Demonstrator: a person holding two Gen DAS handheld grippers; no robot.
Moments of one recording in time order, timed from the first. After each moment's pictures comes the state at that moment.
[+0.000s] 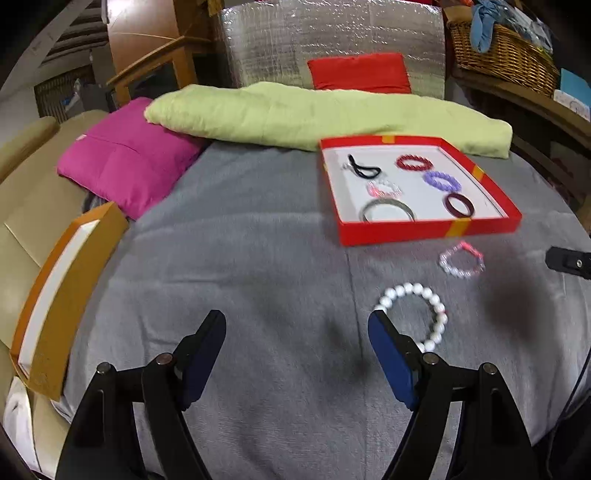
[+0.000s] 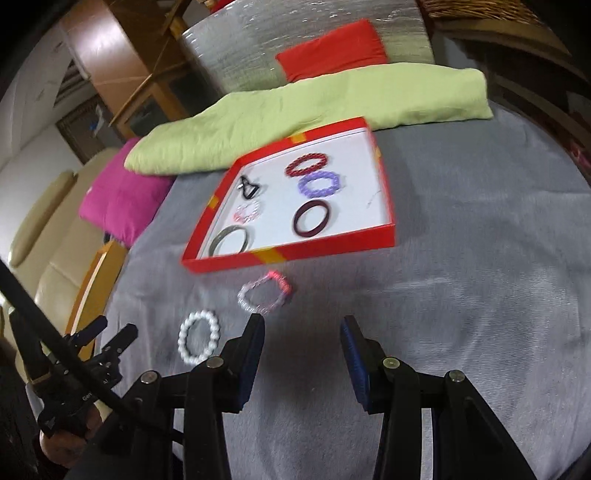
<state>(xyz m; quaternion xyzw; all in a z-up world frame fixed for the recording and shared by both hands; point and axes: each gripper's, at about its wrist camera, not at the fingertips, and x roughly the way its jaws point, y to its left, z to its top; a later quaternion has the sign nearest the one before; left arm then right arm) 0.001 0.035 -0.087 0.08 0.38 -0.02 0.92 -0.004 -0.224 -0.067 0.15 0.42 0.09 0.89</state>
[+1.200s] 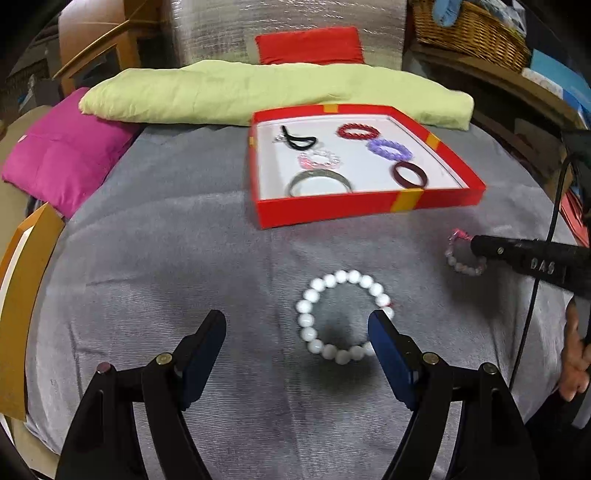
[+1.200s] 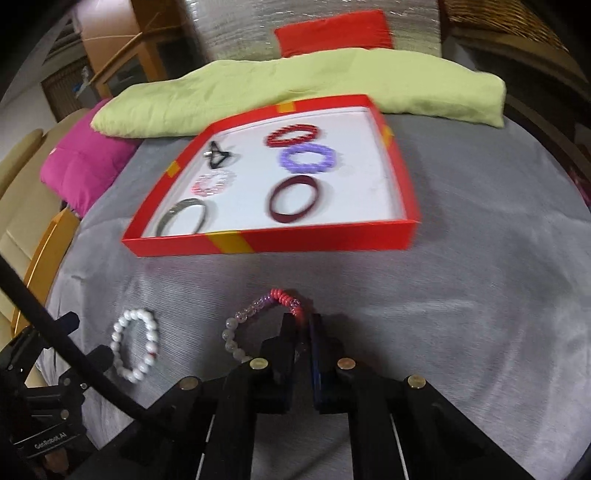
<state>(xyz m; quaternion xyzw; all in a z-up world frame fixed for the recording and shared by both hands) 0.020 -0.004 -0.109 0.08 0.43 -0.12 0.89 0.039 -0.221 -0.114 0.10 0.46 0.03 0.88</state>
